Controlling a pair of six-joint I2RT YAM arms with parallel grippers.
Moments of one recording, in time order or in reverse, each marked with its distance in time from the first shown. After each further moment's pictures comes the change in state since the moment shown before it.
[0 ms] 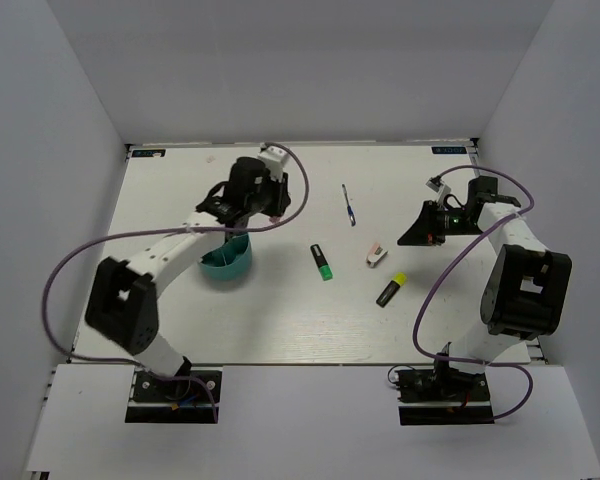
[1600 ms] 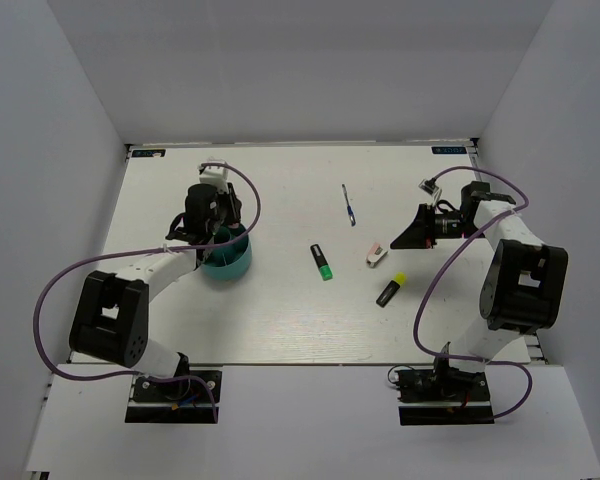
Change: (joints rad) left arm 0.262 -0.182 -0.441 0.473 -0.111 -0.095; right arm 0.025 0.034 0.014 -0.157 -0.204 -0.246
